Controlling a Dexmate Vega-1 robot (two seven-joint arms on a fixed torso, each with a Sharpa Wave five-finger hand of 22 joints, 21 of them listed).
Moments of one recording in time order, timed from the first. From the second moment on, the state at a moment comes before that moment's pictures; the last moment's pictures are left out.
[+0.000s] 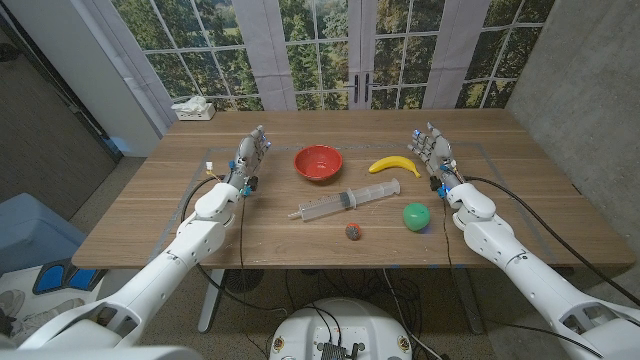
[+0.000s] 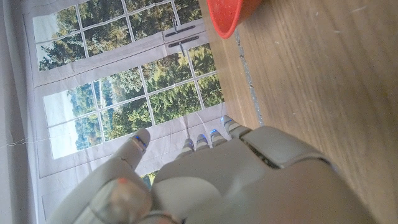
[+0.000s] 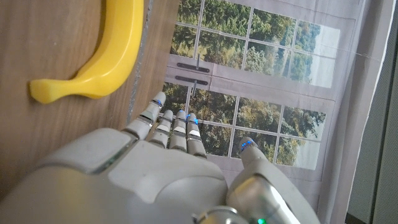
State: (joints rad) left arm 0.87 0.51 0.36 -1.37 -0.63 -0.29 0.03; left_hand 0.07 0.09 0.69 0.13 0.21 -0.16 -0.05 0.17 0.17 -0.17 -0.05 0.18 0.17 -0.17 -0.03 0.17 0.17 -0.07 -0.04 0.19 0.17; right arm -0.87 -0.48 -0.34 -1.28 0.69 0.37 0.04; right_hand 0.13 0.12 0.44 0.04 0.19 0.23 0.08 0.19 0.18 0.20 0.03 0.20 0.21 0.08 -0.01 0.23 0.30 0.23 -0.01 0.39 0.17
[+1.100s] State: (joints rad) left arm 0.87 0.56 0.41 -1.49 -0.39 -0.24 0.23; left_hand 0.11 0.09 0.66 -0.03 0.19 -0.06 -0.08 0.19 0.17 -0.10 -0.07 0.20 0.17 -0.06 -0.03 0.19 0.17 0.05 -0.01 0.21 0.17; right arm -0.94 -0.45 -0.30 -1.28 0.65 0.49 -0.05; right_hand 0.18 0.14 0.45 0.00 0.19 0.25 0.09 0.19 0.18 0.21 0.04 0.20 0.21 0.09 0.00 0.24 0.29 0.25 0.00 0.38 0.17
